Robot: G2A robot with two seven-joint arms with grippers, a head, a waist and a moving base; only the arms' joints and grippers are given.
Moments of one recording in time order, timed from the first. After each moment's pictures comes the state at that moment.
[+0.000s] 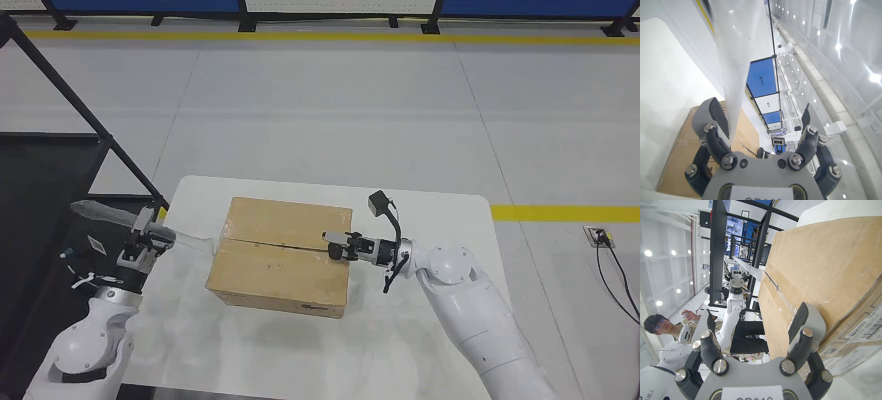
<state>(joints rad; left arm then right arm) 1.24 -0.98 -1.57 -1.54 -0.36 -0.27 -0.18 -0.62 -1.41 1.13 -0.93 0.16 -0.41 1.01</state>
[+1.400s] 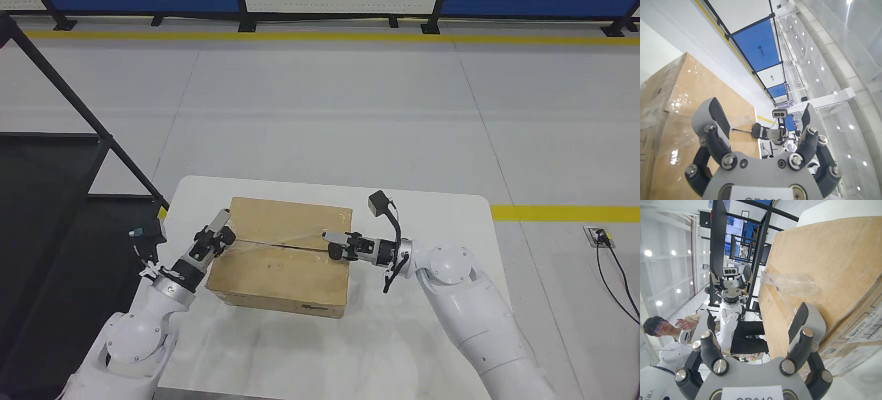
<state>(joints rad) 1.18 -1.04 -1.41 -1.65 -0.18 -0.19 -0.24 -0.62 -1.41 1.13 -0.93 0.16 -0.41 1.01</state>
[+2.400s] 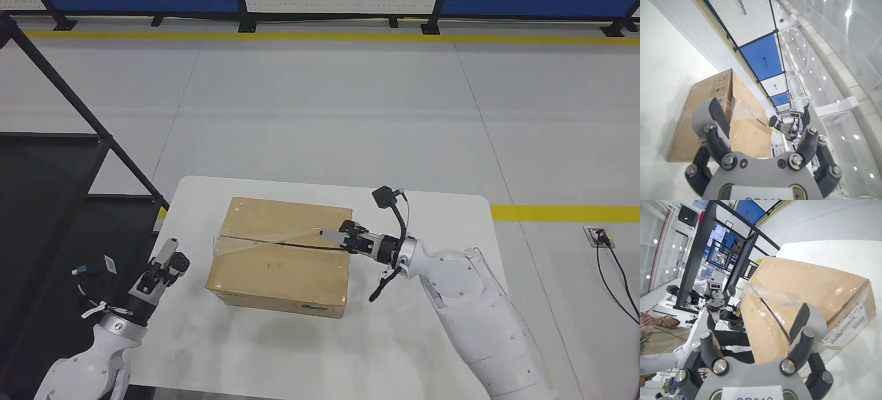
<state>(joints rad) 1.42 -1.03 -1.67 -1.66 -0.20 -0.33 -0.33 -0.74 -1.37 1.17 -1.25 -0.20 -0.38 0.77</state>
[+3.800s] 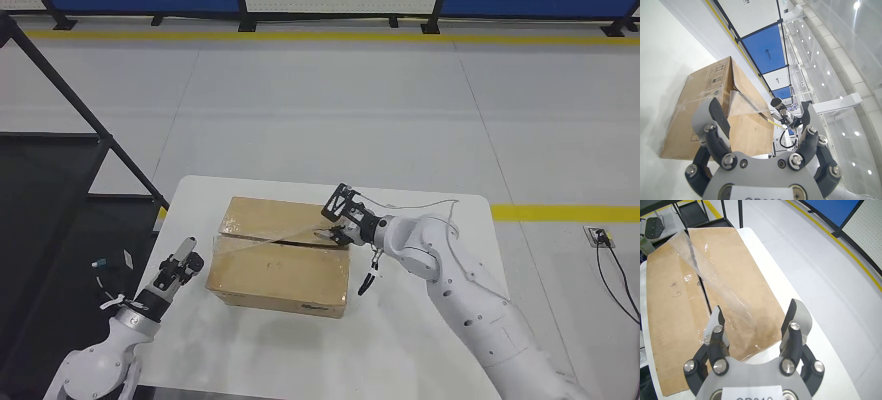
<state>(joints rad) 1.38 -1.05 -1.62 -1.67 -0.16 -0.27 -0.36 -0.52 -1.37 0.96 -1.16 -1.19 -0.57 0.47</state>
